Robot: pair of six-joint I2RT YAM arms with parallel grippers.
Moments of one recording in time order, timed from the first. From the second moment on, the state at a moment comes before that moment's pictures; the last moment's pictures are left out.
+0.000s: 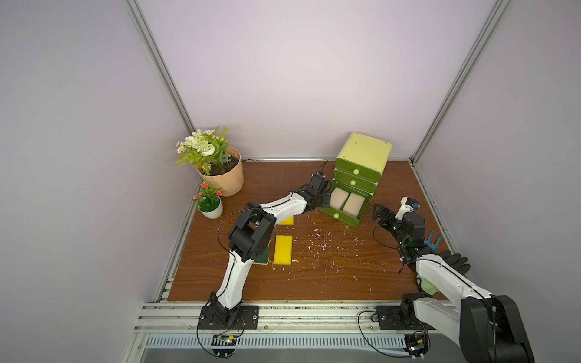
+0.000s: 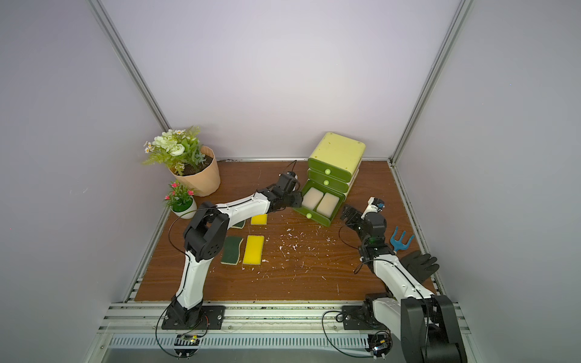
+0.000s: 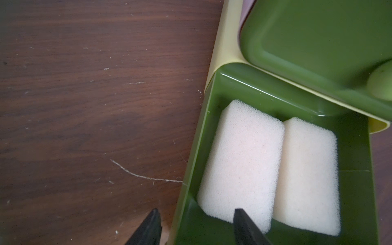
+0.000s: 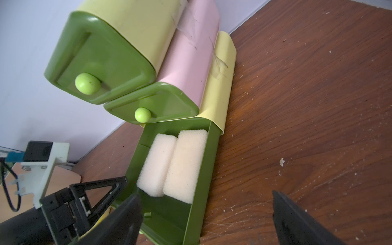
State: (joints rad) left arm -0.68 2.16 1.61 -0.24 -0.07 -0.44; right arm 0.11 1.08 0.38 0.35 0.02 0.64
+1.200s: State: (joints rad) left arm -0.84 2.28 1.96 -0.43 -0.11 -0.35; right arm 0.11 0.92 0.33 0.35 0.12 0.64
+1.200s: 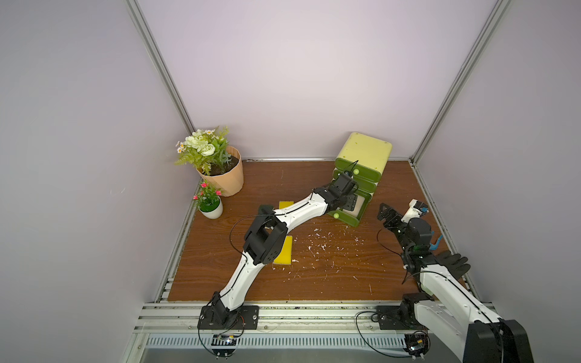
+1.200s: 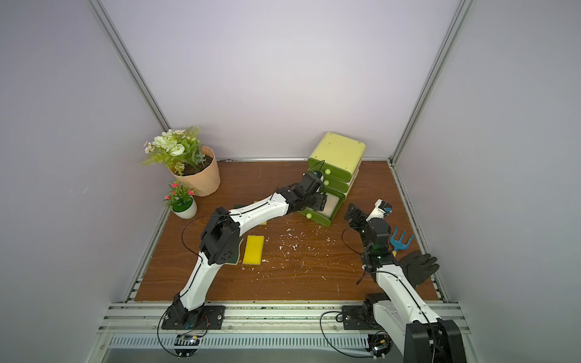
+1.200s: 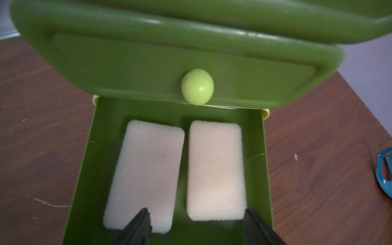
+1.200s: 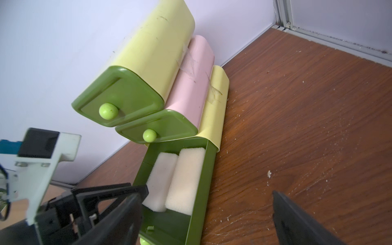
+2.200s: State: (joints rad) left arm -0.85 2.52 2.21 -0.54 -0.09 -0.30; right arm 0.11 0.92 0.33 0.34 0.13 0.64
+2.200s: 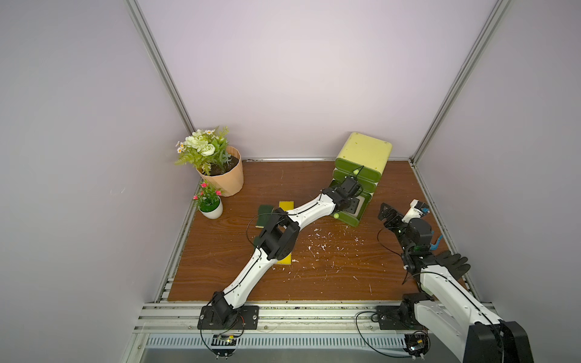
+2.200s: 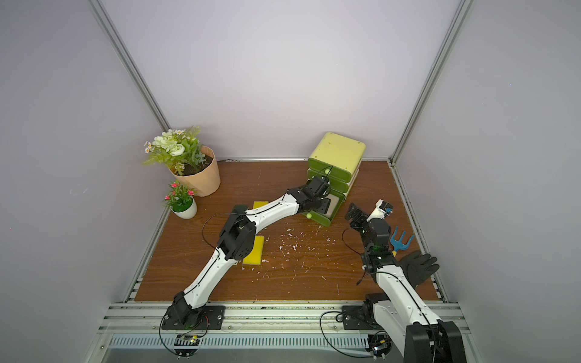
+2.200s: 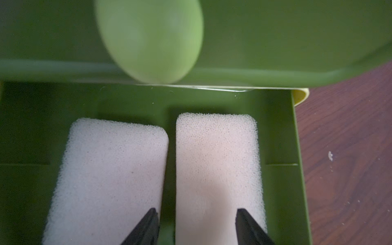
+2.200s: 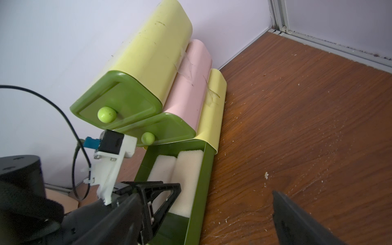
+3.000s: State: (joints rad) left arm -0.84 2.55 2.23 -0.51 -0.02 -0.30; right arm 0.11 0.93 0.33 0.34 0.13 0.64
